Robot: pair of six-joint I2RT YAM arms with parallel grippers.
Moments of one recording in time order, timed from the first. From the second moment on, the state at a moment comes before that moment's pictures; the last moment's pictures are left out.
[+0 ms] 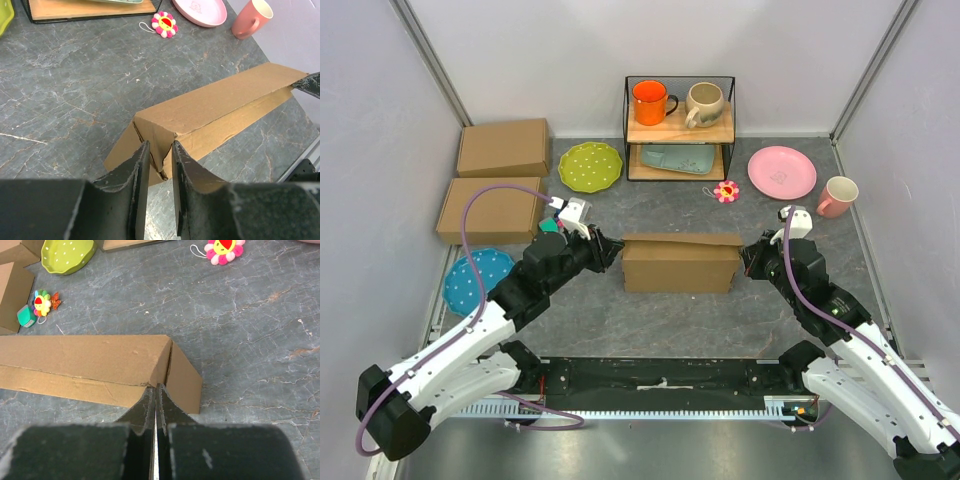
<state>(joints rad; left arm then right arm) -0.69 0.84 0.62 -0.01 -0.02 -0.41 0.55 0.65 0.67 -0.45 0.24 0.51</state>
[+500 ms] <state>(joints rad) -0.69 0.88 0.64 0.01 -0.01 -0.40 0.55 0.65 0.67 -0.45 0.24 0.52</state>
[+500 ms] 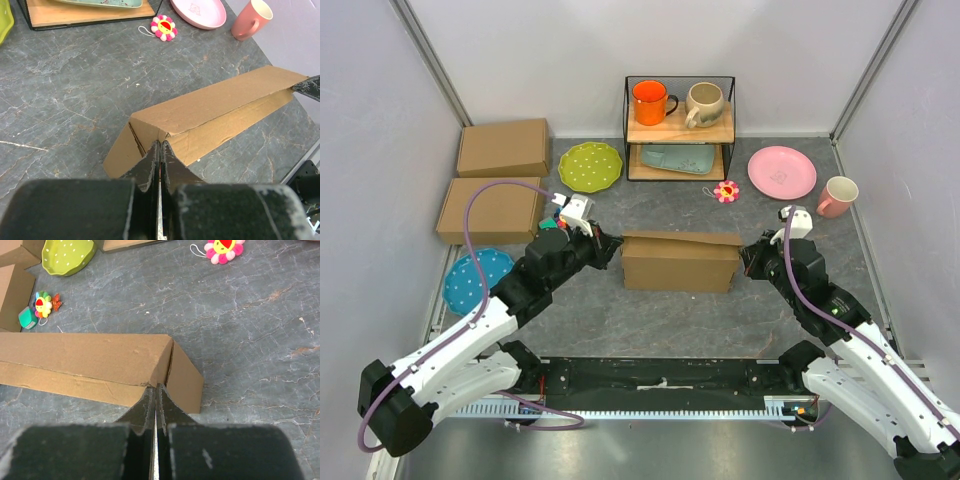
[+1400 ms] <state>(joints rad) -0.73 0.88 0.45 0.27 -0.06 -0.46 0.55 0.64 0.67 -0.50 0.28 0.64</state>
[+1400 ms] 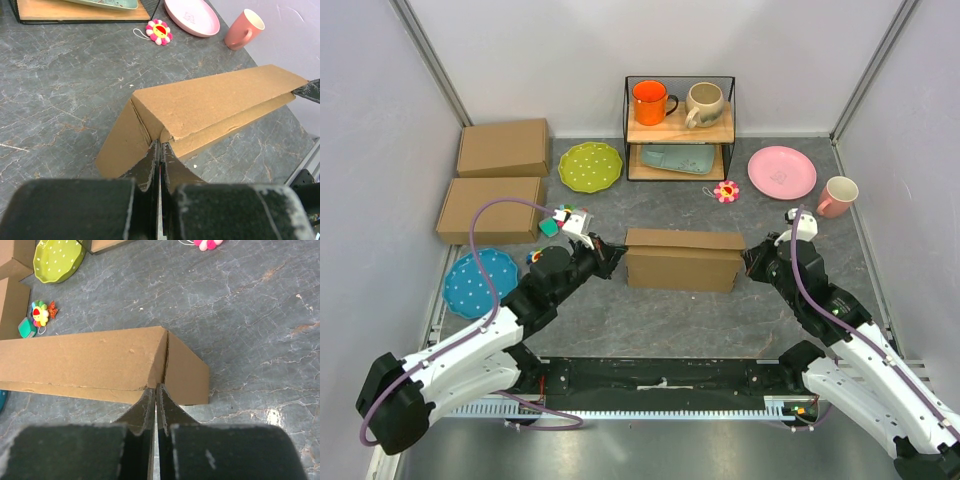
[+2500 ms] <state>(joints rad) -0.75 0.90 0.50 0.21 -0.08 -0.46 0.55 0.69 0.76 -0.59 0.30 0.56</state>
